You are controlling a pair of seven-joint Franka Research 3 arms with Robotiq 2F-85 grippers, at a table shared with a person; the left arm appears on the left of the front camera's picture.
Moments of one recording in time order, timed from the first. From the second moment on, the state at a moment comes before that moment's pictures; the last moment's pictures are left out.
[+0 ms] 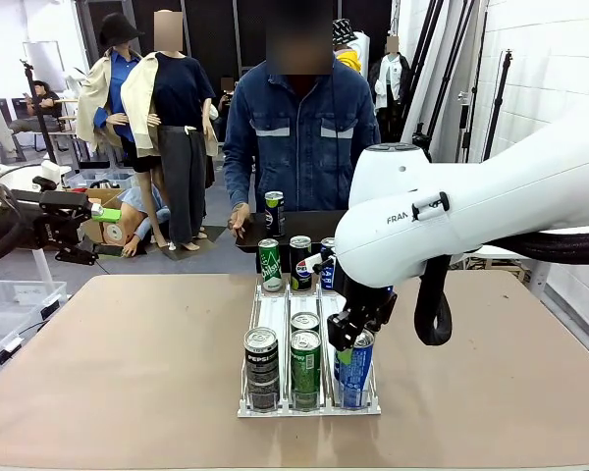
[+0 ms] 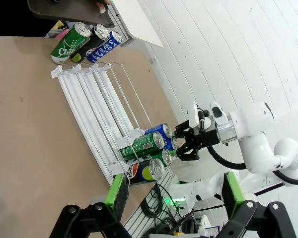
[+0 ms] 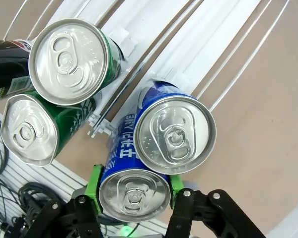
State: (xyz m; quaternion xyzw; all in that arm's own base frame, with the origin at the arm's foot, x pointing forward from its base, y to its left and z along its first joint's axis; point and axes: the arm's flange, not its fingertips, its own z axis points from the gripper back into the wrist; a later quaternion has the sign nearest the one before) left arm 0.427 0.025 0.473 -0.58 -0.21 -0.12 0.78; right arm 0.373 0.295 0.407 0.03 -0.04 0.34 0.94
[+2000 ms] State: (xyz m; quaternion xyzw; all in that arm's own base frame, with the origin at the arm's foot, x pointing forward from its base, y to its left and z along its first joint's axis) left arm 0.427 0.025 0.473 -0.58 -0.21 -0.12 0.78; right arm 0.339 0.239 0.534 0.00 -0.07 0.39 0.92
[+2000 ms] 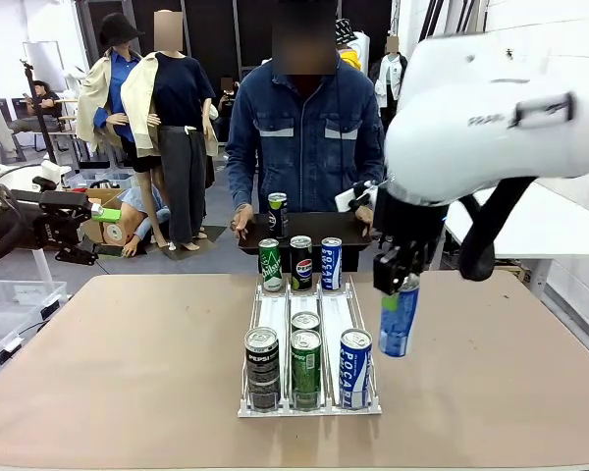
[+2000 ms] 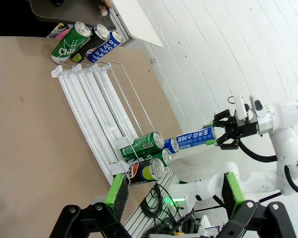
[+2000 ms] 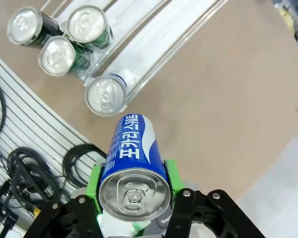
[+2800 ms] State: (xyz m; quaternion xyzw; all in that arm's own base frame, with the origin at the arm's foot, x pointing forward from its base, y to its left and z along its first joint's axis) left arm 0.427 0.025 0.473 -0.58 -0.21 -0.12 0.78; right arm 0.332 0.109 0.580 -0.01 -0.11 0.36 0.93
